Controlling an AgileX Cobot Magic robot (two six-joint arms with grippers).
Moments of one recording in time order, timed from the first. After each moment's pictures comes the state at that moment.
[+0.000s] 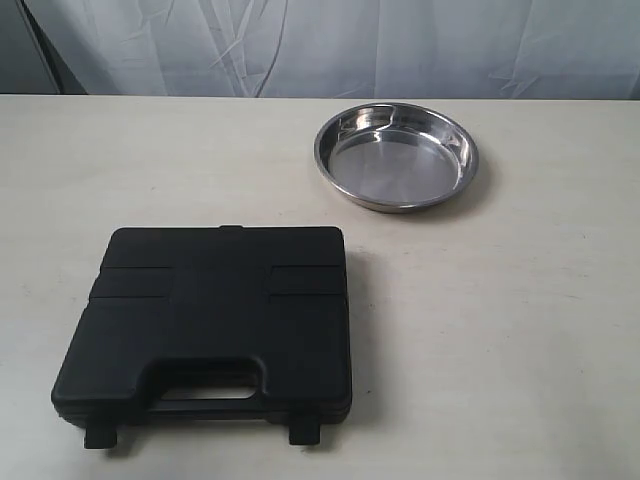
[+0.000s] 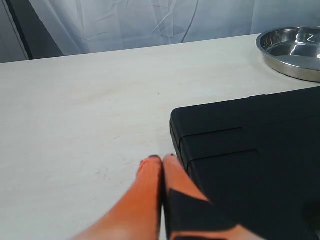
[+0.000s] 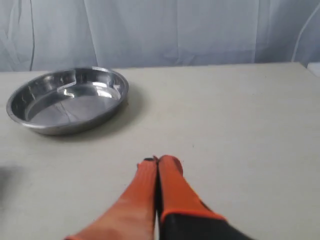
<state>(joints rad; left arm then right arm) -0.04 0.01 -0.01 -0.02 0.35 0.04 0.00 0.06 0.00 0.04 0.26 0.00</state>
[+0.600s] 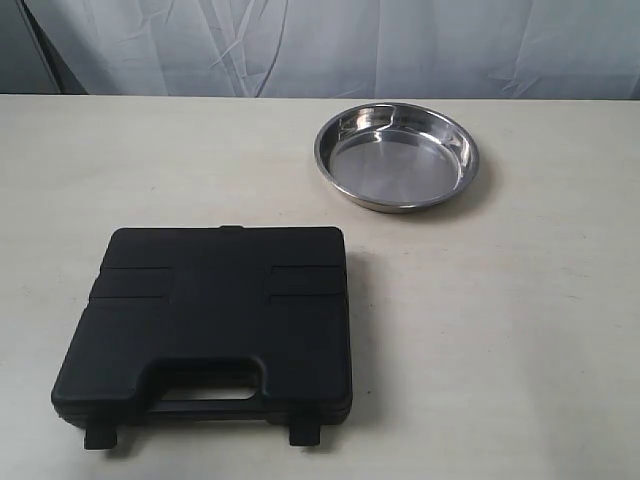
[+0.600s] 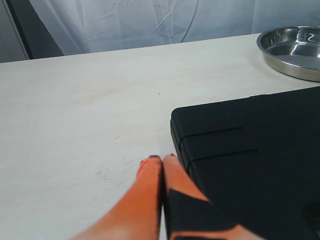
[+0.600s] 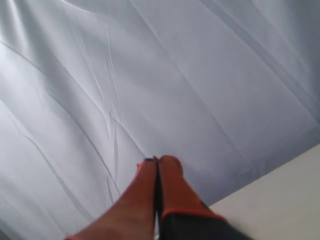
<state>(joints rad) -0.04 0.01 -0.01 -0.02 0.35 0.04 0.00 0.08 -0.13 0.46 -0.09 0.15</state>
